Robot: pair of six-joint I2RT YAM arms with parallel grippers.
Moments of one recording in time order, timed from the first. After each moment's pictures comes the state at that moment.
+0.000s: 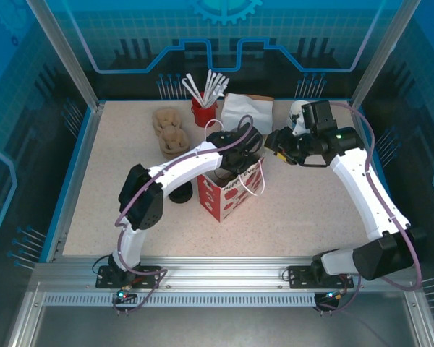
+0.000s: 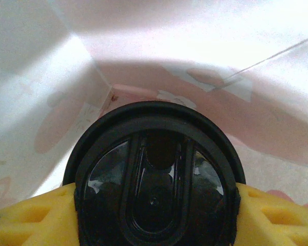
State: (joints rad) left arm -0.78 2.07 1.83 -0.89 -0.07 -0.50; right arm 0.26 1.36 1.46 -1.00 -0.42 0.78
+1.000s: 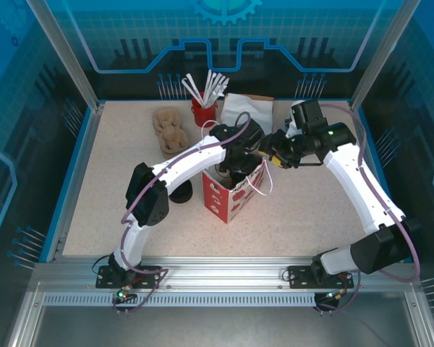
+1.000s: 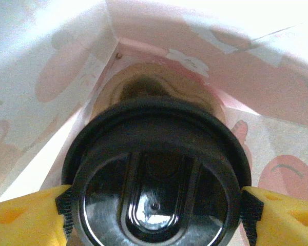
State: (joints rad) left arm -0.78 2.13 2.01 -1.12 0.00 -0.64; right arm 0.32 1.41 1.50 -1.08 -0.41 0.83
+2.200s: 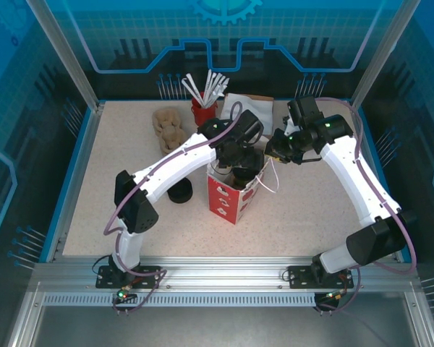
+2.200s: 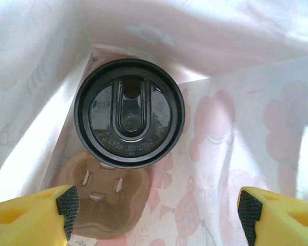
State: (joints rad) left arm -0.81 2.00 2.07 -1.19 0.00 -0.72; right arm 0.33 1.48 1.60 -1.20 -0.31 0.70
